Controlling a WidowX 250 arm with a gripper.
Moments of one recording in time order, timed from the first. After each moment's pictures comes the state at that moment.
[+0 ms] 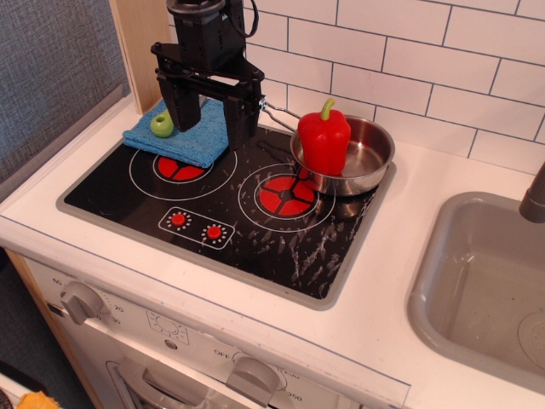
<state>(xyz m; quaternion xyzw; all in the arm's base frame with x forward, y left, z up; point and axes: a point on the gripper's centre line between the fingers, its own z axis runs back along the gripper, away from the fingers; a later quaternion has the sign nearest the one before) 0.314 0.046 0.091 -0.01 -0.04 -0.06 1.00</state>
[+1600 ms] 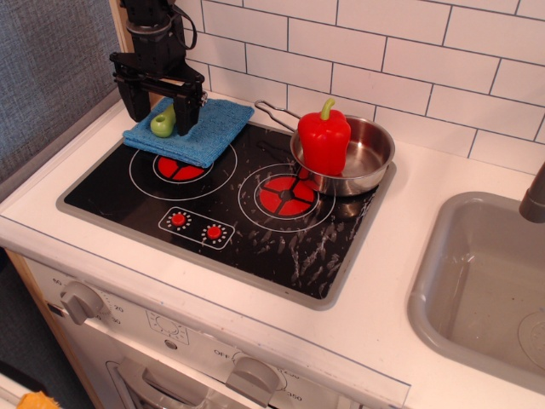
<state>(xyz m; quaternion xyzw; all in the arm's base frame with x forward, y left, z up) 0.373 0.159 0.029 0.04 -0.04 0.03 1.00</state>
